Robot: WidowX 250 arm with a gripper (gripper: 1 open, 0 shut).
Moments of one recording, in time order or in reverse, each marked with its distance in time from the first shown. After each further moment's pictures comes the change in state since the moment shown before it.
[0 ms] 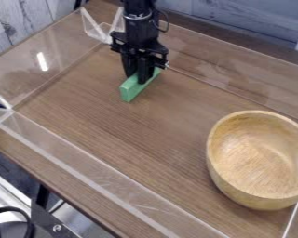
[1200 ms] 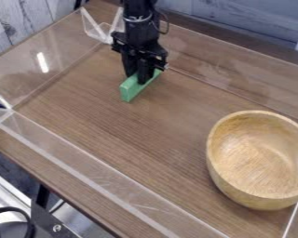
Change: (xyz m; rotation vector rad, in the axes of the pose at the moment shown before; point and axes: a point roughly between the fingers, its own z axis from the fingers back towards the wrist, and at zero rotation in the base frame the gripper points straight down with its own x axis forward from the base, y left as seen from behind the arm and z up) arm -0.008 -0.010 -0.007 -0.004 -0.001 -0.056
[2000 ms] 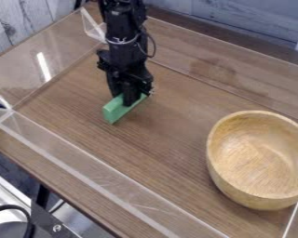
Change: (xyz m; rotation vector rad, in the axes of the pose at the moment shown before) arm -0.056 -0.007 -0.002 0.016 0.033 -0.031
